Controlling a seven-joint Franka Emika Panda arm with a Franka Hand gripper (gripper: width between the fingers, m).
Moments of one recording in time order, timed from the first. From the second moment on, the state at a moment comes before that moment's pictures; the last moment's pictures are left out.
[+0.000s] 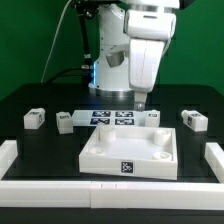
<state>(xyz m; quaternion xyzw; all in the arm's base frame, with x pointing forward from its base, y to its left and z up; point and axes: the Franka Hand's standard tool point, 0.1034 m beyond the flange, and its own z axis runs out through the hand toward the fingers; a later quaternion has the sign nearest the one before) 0.500 0.029 0.096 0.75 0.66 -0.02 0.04</state>
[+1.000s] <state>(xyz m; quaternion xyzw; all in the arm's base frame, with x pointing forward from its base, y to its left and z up) 0.464 0.035 0.027 0.75 0.66 0.01 0.02</state>
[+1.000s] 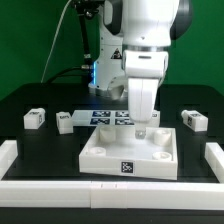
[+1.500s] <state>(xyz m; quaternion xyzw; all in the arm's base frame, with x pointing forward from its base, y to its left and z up) 0.467 0.041 0.032 0.76 0.65 0.01 0.02</state>
